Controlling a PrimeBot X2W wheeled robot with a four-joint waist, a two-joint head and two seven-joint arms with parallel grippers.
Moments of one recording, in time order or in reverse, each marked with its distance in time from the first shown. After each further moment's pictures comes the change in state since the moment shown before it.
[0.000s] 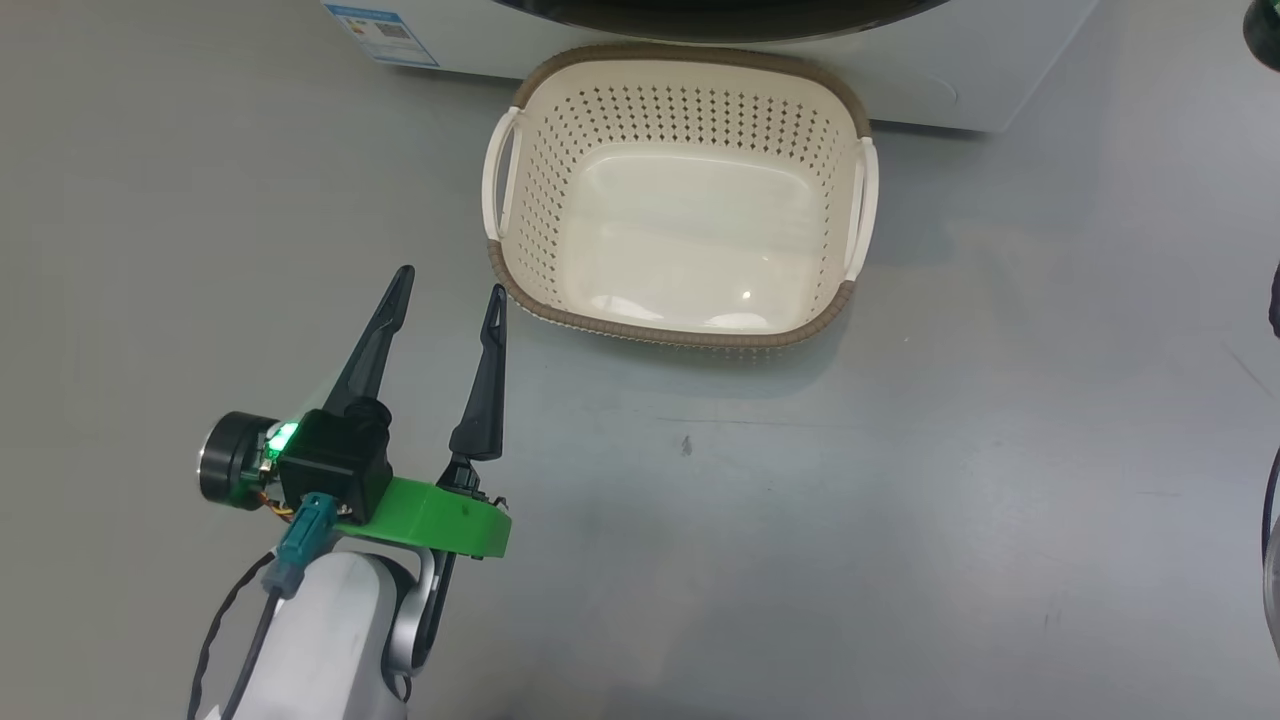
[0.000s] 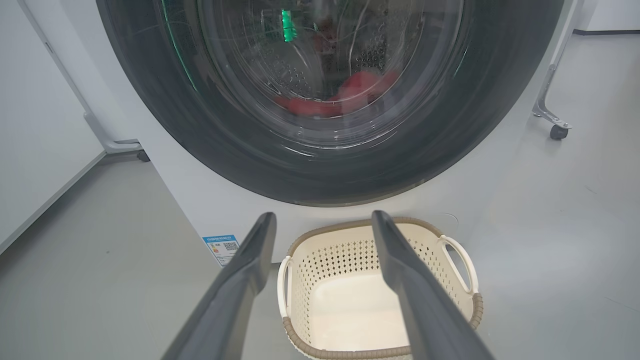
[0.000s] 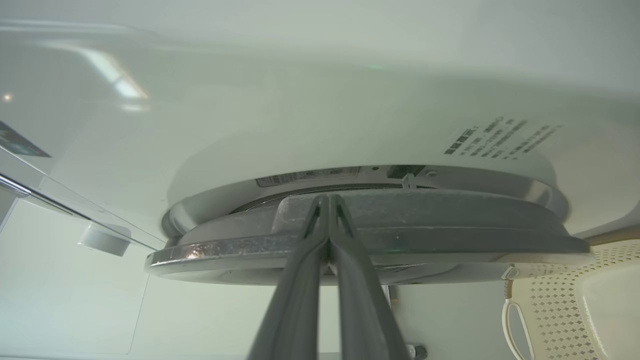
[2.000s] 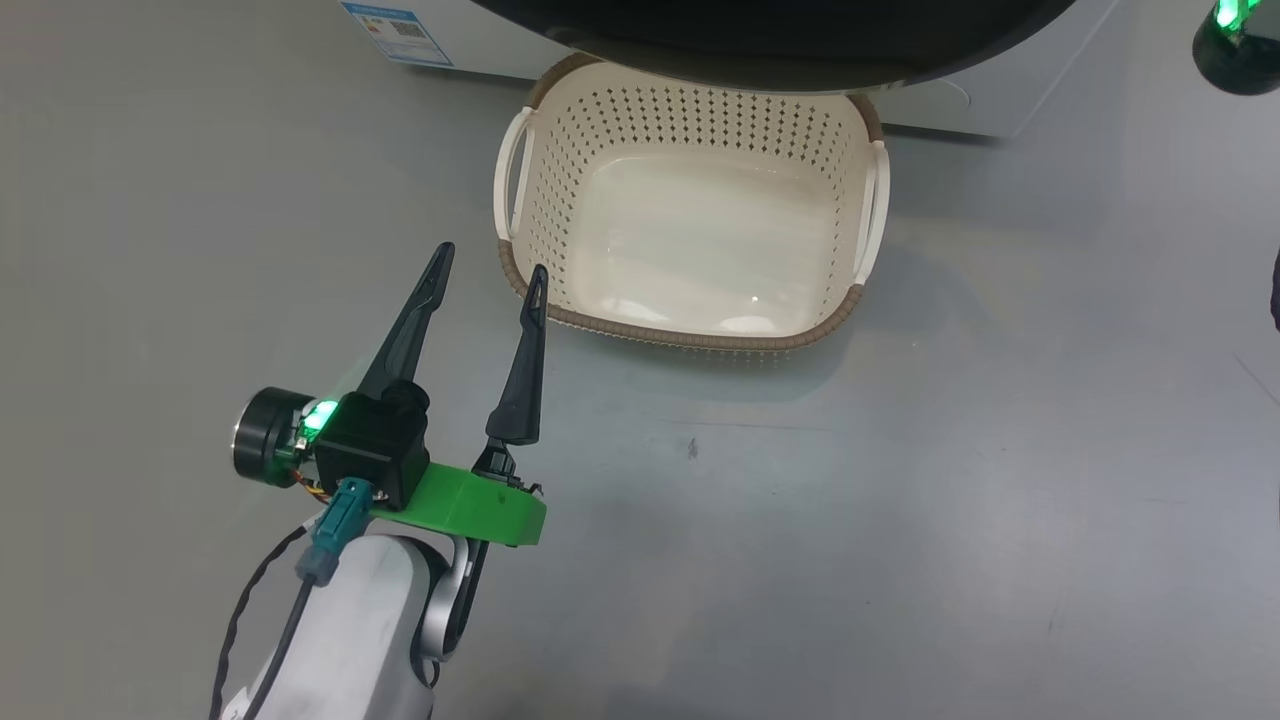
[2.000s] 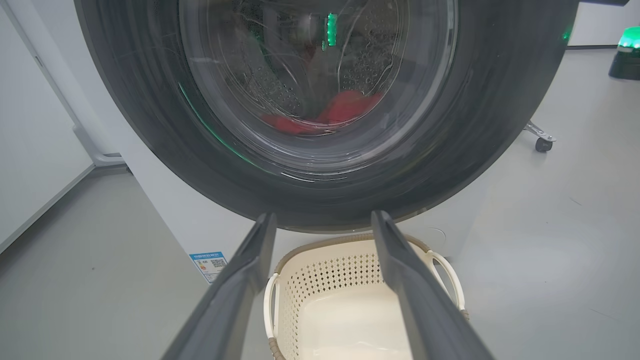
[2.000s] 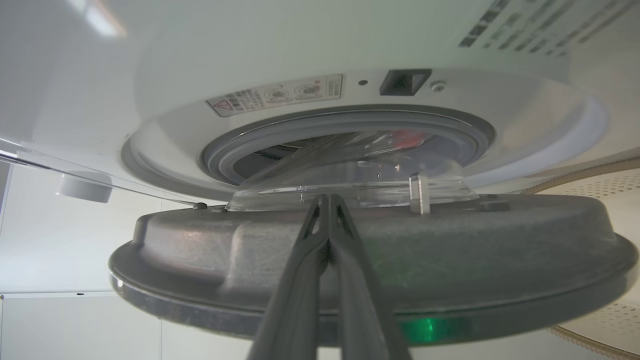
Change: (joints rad) left arm -0.045 -0.005 -0.073 -0.010 -0.025 0.035 0.000; right arm -0.068 -0.026 0.052 0.187 0.069 0.080 0.239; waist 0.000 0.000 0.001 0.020
